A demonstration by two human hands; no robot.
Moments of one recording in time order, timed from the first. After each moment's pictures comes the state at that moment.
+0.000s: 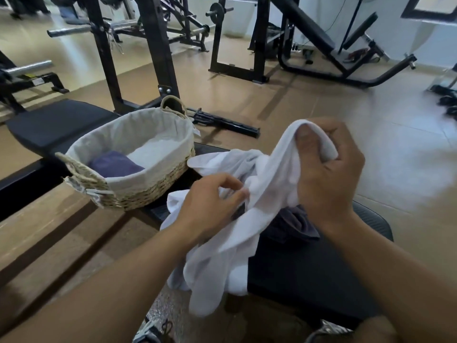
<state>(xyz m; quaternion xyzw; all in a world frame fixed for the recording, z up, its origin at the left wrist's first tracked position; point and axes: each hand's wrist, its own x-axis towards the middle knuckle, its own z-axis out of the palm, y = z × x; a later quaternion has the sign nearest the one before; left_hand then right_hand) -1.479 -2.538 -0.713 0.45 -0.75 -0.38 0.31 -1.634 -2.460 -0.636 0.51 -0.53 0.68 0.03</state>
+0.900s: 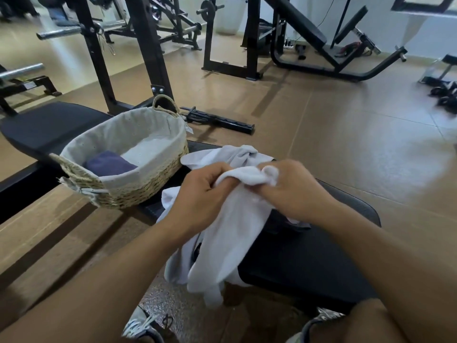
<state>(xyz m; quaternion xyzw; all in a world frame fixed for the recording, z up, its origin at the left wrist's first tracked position) -1.475 -2.515 -0.680 0.32 -0.76 -0.43 0.37 -1.654 -2.451 -0.650 0.64 -0.69 0.29 -0.20</state>
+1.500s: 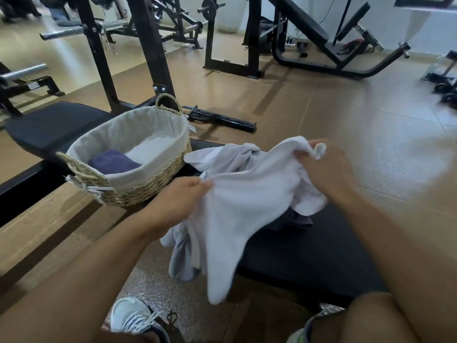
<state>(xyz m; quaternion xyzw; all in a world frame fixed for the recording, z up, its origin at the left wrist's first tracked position) -1.435 -2.542 -0.692 0.46 -0.68 -0.53 0.20 -1.721 -2.471 -0.676 0.40 -0.83 0.38 -0.13</state>
